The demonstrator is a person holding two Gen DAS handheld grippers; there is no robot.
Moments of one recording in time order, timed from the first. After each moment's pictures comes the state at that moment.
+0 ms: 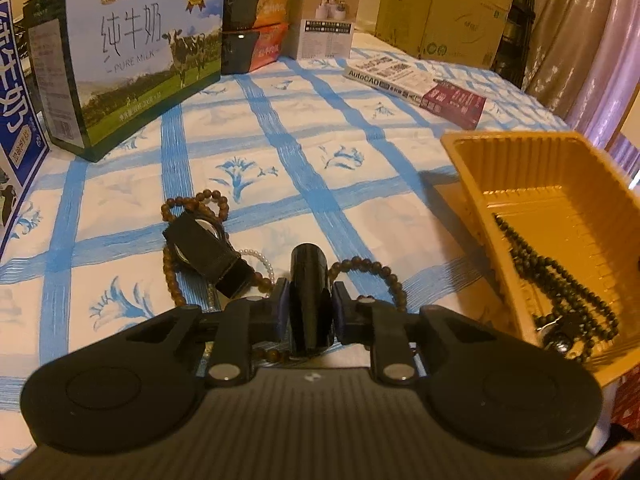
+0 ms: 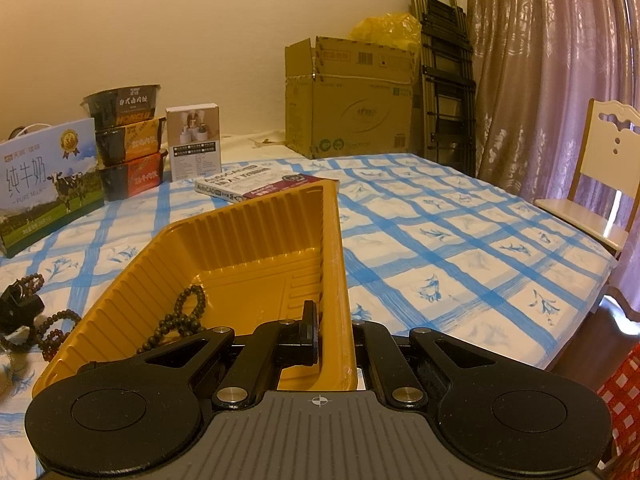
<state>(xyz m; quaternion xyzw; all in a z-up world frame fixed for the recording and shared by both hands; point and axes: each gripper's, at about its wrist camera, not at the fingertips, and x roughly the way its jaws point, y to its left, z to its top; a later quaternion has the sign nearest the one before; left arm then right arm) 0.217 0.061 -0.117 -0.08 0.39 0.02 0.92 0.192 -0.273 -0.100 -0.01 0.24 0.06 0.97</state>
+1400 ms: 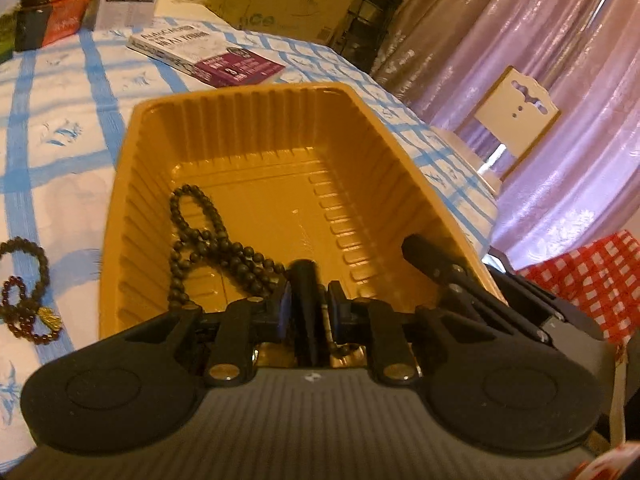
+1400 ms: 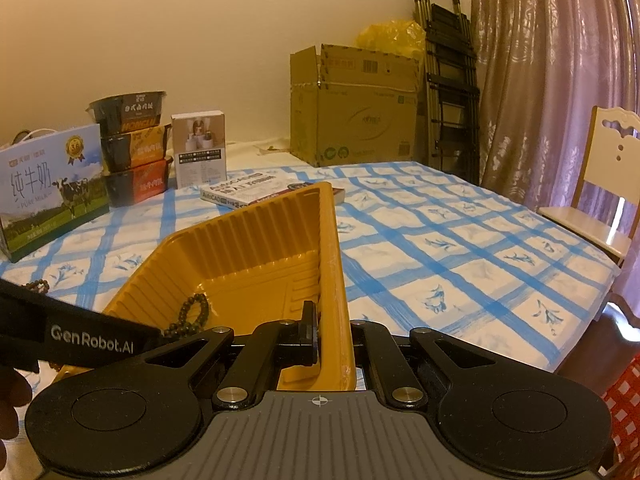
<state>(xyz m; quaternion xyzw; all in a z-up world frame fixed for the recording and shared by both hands) 0.234 -0.097 -0.106 -0.16 0.40 -0.21 0.88 0.195 -0.272 -0.094 -0.01 0.23 0.06 0.97</state>
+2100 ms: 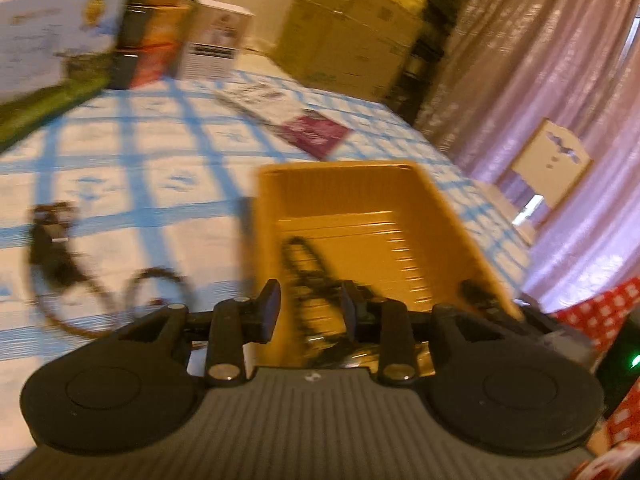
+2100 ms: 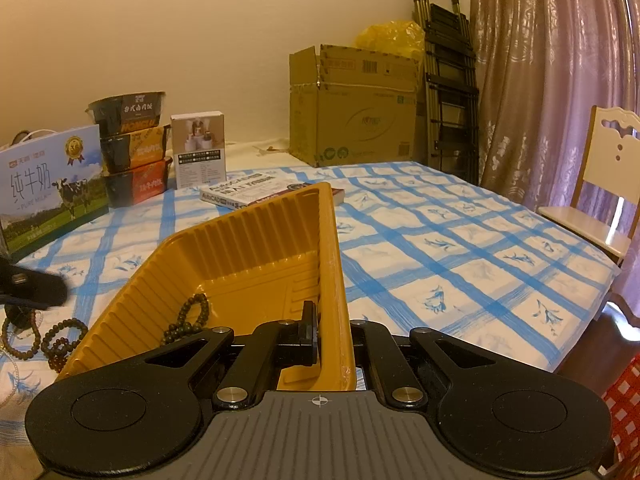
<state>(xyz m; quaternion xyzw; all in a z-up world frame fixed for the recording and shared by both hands) 0.186 -0.004 -0.066 -0.17 0.35 -0.10 0.92 0.195 -0.271 -0.091 -0.01 0.23 0.06 0.97</state>
